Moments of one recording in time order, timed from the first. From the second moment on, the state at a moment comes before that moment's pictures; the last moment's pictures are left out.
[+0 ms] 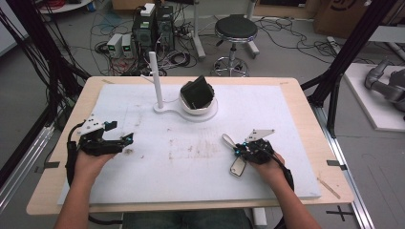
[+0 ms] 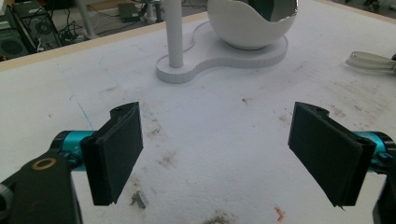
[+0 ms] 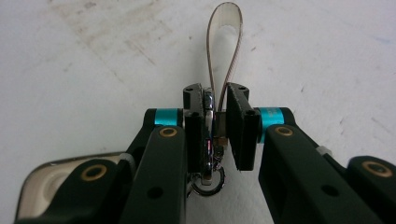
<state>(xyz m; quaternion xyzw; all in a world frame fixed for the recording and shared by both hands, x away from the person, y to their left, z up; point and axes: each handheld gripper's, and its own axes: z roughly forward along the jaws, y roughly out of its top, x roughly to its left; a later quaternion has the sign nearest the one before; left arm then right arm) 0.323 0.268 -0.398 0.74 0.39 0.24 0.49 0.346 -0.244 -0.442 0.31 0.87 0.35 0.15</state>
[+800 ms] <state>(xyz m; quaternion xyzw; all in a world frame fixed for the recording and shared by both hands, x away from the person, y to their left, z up) 0.317 0.283 -0.390 0.71 0.41 0.25 0.51 0.363 -0.179 -0.363 0.27 0.83 0.46 0.19</state>
